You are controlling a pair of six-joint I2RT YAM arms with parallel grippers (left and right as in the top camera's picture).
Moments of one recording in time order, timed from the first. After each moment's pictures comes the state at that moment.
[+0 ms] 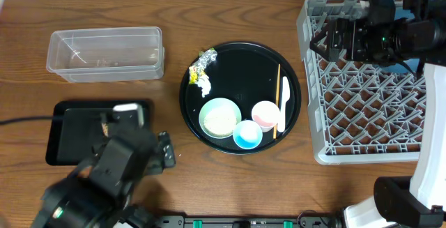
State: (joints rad) left arm -0.59 0.83 1.18 -1.34 -0.35 -0.62; right arm 0.06 1.72 2.32 -1.68 -0.39 0.13
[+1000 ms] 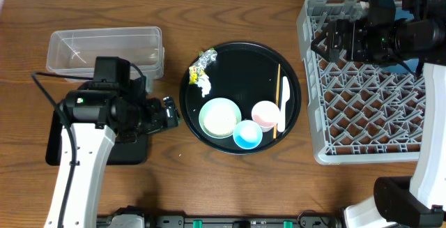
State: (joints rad) left arm -0.04 1.26 1.18 -1.28 0.36 -0.29; right arm 0.06 1.72 2.32 -1.68 -0.37 0.12
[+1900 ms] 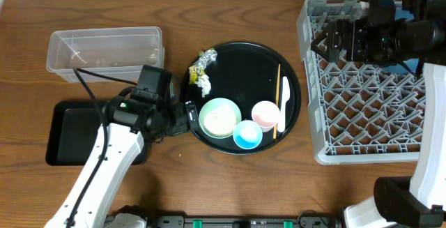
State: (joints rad) left arm -0.27 1.29 1.02 -1.02 0.17 -0.53; right arm 0.06 1.72 2.32 -1.68 -0.37 0.12
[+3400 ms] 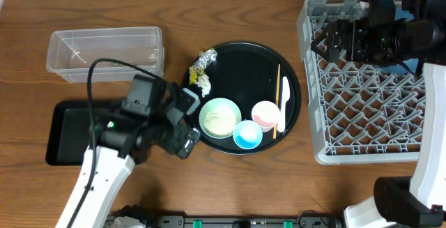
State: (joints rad) left arm -0.28 1.13 1.02 -1.08 0.27 0.29; right arm 0.06 1.72 2.32 -1.68 -0.37 0.12
